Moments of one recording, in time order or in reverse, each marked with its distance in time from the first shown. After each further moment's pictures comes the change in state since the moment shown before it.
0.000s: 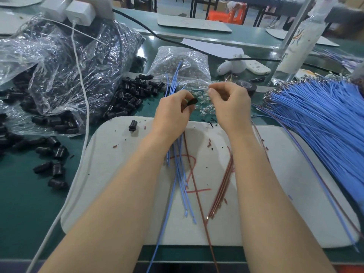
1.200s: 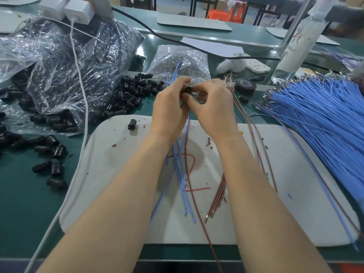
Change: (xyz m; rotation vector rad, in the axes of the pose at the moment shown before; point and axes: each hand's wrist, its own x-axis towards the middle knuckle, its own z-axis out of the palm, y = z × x) left_hand -0.005 0.008 -0.003 -0.085 0.166 0.121; right_hand -0.014 -0.021 0.018 -0.155 -0.080 -0.184
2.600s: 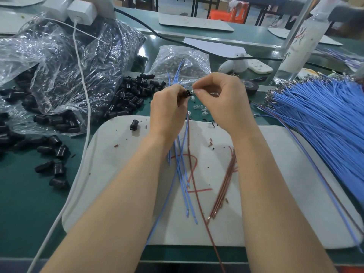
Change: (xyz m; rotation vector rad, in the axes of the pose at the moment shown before) left_hand 0.006 -0.007 0.000 0.102 0.046 -0.137; right_hand 0.005 -0.006 -0.024 0.190 -0.090 0.022
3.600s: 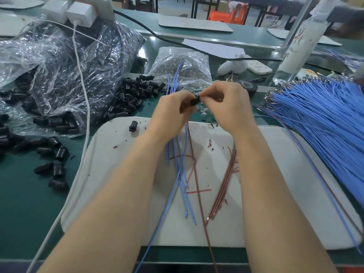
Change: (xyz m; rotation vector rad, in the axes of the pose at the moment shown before) left_hand 0.000 -0.004 -0.005 -0.035 -0.289 0.084; right_hand 0.003 0.019 -0.004 -0.134 0.020 0.047
